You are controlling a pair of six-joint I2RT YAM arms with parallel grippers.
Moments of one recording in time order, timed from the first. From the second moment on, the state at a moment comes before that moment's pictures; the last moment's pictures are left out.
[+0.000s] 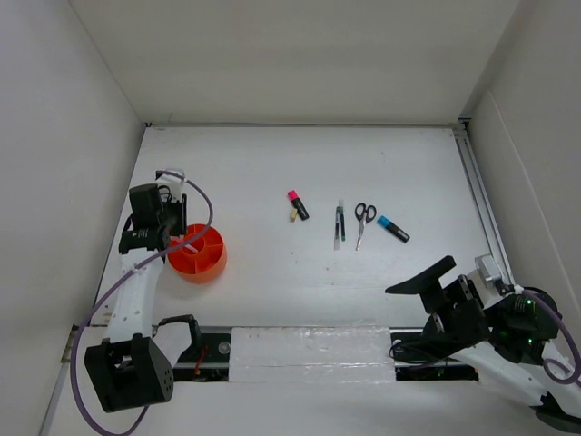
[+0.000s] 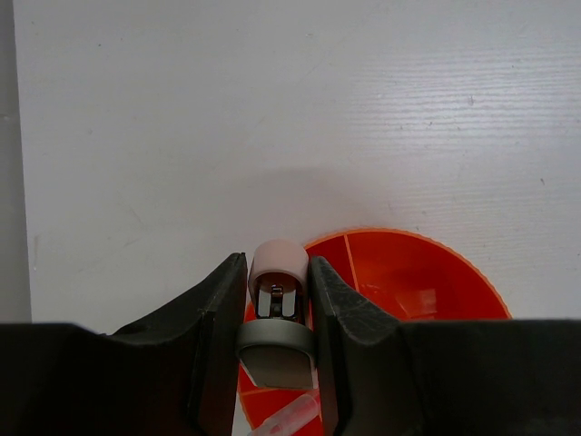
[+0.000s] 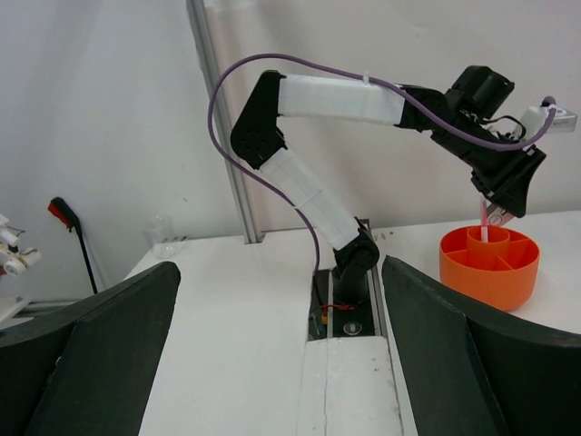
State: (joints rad) left arm 0.15 1.00 0.77 -0.46 0.11 0.19; right arm 0.98 0.01 0.55 0.00 -0.54 0.47
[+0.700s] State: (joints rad) left arm 0.15 1.01 0.78 -0.53 0.16 0.27; right arm 0.98 0.01 0.58 -0.07 -0.53 0.44
